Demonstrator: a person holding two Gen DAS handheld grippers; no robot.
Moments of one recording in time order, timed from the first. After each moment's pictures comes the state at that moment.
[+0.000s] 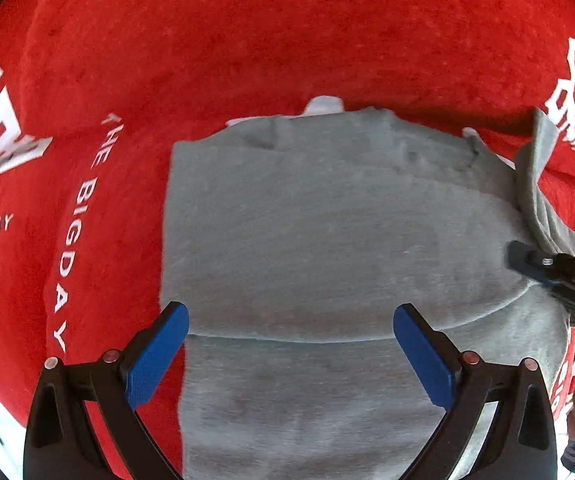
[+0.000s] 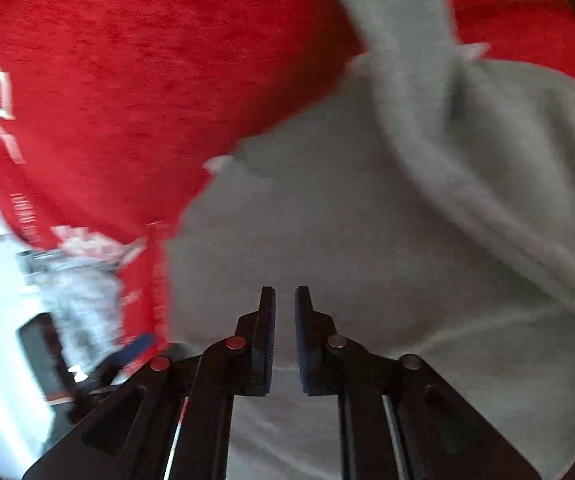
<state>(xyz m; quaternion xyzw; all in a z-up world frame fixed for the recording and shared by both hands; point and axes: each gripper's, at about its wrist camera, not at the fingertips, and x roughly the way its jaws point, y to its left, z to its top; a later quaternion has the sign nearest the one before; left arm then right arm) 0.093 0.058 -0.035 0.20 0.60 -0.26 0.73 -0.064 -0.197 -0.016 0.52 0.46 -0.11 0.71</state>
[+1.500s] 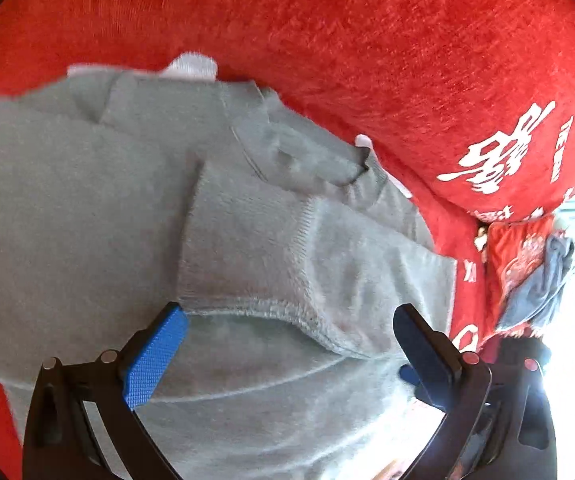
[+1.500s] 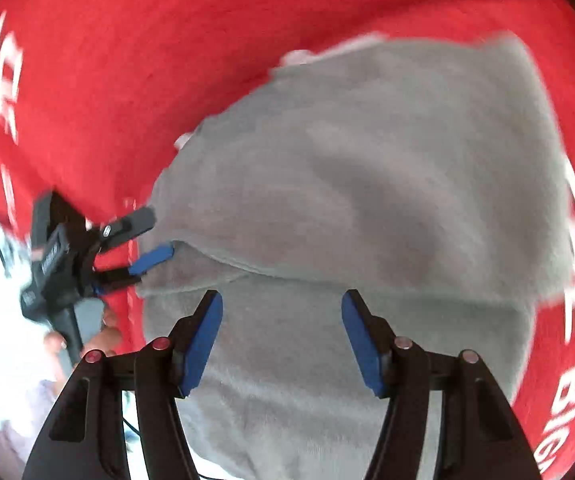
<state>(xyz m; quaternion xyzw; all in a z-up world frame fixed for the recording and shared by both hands) 0.110 -0.002 -0.077 -0.03 0.71 -0.40 0.57 -0.167 -0.177 -0.006 0.53 0.46 -0.14 0.69</state>
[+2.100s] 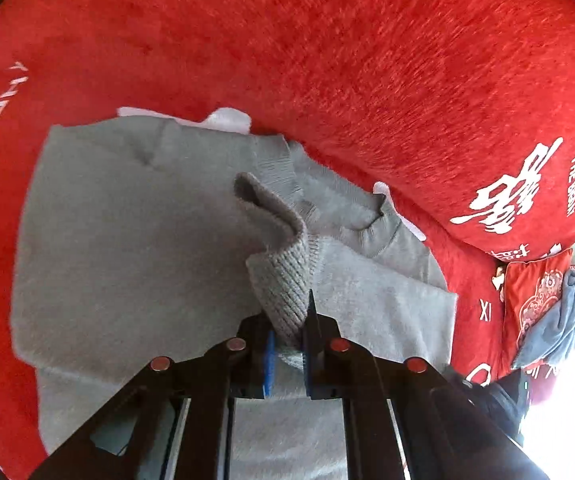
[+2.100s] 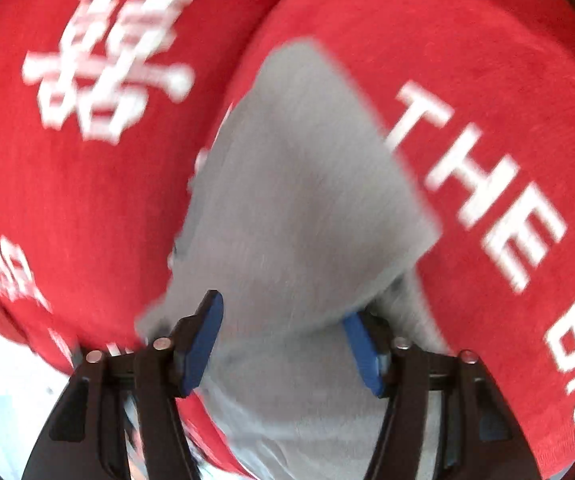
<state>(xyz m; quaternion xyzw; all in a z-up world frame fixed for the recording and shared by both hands) 0.117 0.017 -0.044 -0.02 0.67 -0.35 0.66 -0.251 -0.211 -0.037 0.70 0.29 -0.25 0.61</state>
